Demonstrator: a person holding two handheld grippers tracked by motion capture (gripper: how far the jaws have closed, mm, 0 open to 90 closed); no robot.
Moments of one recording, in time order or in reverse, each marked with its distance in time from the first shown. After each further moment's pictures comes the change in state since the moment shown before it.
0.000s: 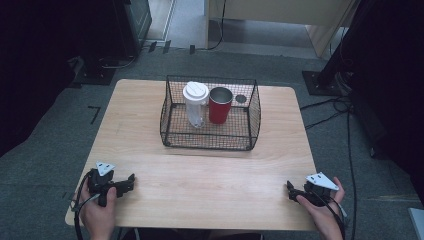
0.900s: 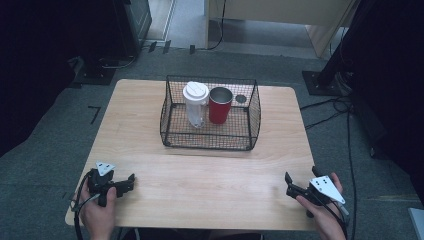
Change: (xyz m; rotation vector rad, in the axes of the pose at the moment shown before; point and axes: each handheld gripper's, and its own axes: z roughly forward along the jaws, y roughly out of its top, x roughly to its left) left arm 0.000 0.000 0.000 0.000 0.000 -0.001; right arm 0.011 0.003 -0.012 -0.378 0.002 0.016
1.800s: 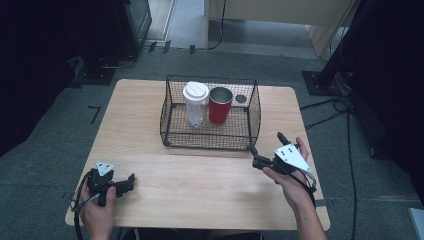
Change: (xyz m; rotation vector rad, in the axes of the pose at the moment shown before) left arm 0.000 0.000 0.000 -0.001 -0.001 -0.001; right arm 0.083 0.091 0.052 -0.196 0.161 -0.055
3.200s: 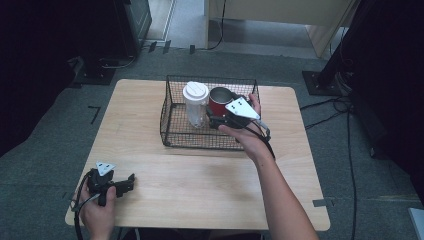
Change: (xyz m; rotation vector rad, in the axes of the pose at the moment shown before) left arm 0.000 0.000 0.000 0.000 0.000 0.001; right arm 0.070 0.075 0.136 -0.030 0.176 -0.060
